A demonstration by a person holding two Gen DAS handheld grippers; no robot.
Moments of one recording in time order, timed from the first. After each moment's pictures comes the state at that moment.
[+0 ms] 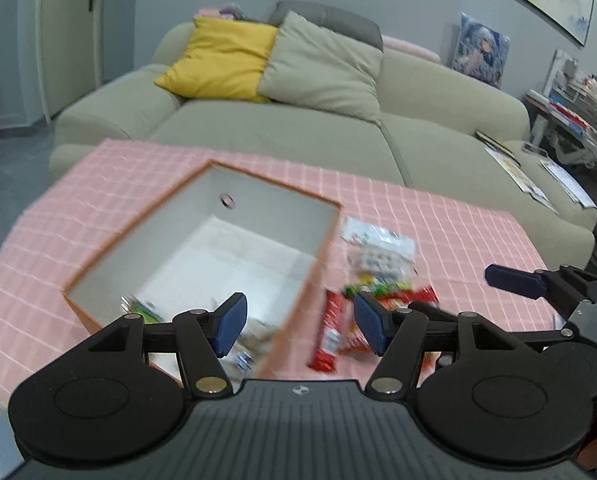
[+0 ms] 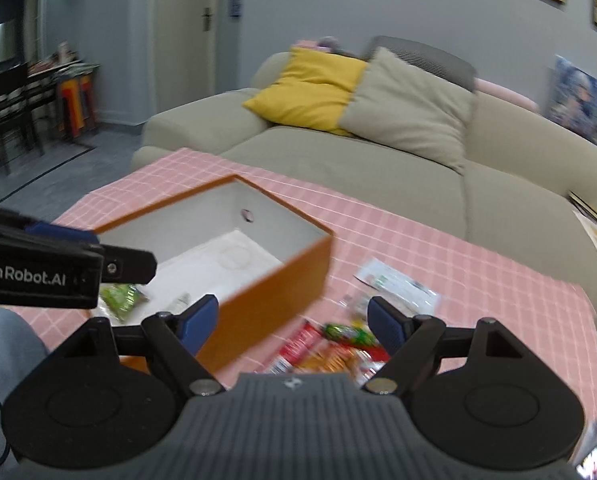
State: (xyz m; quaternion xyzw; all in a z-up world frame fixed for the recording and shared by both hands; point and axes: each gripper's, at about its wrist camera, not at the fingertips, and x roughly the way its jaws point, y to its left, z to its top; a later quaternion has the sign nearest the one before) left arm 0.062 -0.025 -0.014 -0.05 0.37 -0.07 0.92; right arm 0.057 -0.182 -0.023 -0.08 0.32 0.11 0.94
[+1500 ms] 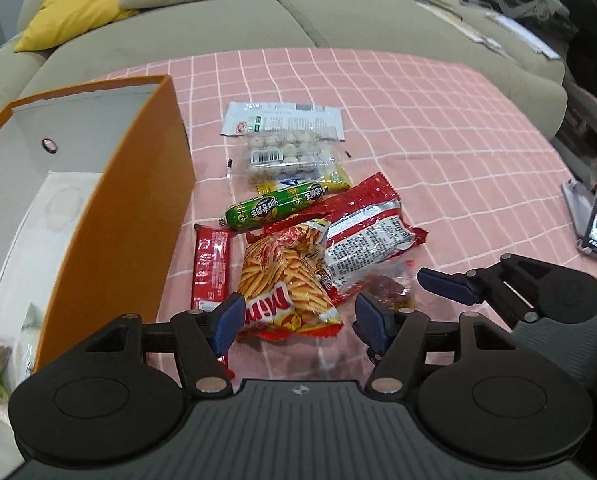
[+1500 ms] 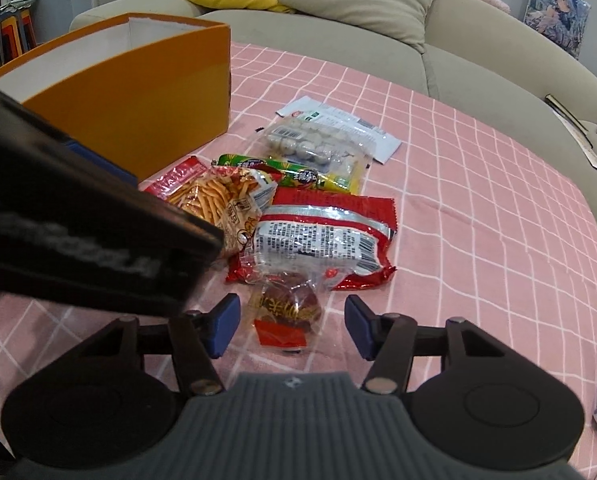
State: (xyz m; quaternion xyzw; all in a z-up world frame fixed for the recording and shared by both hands) left arm 0.153 -0.147 -0.138 0.06 0.49 -0.20 0.85; right arm 0.109 -0.249 -0.175 -0.10 0.44 0.06 0.89
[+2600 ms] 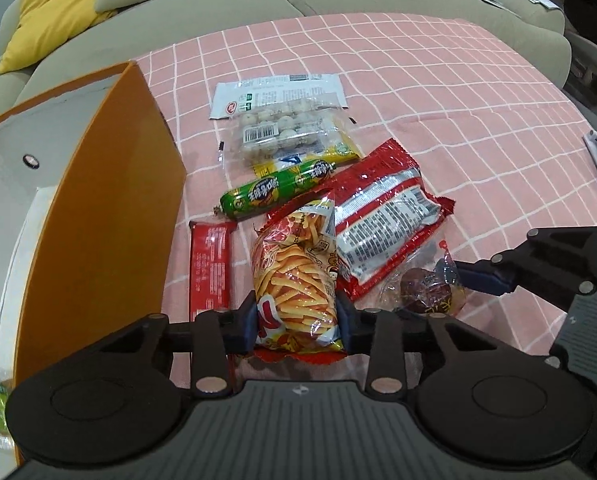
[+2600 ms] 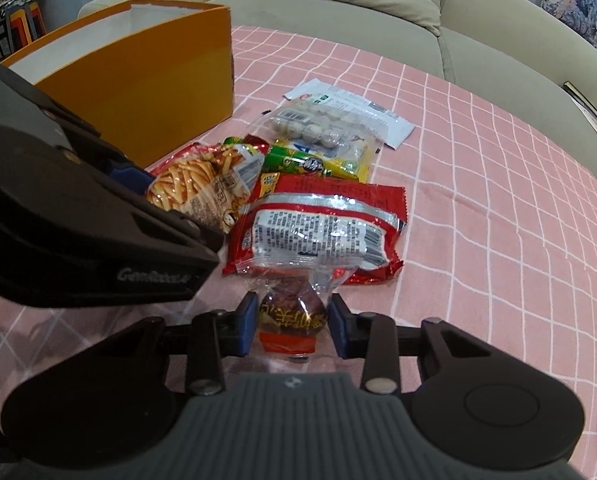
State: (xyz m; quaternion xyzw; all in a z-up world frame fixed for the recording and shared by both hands) left arm 0.160 -0.161 -0.160 0.13 0.50 -0.20 0.83; right arm 0.113 -0.256 -0.175 -0.09 0.47 0.09 0.87
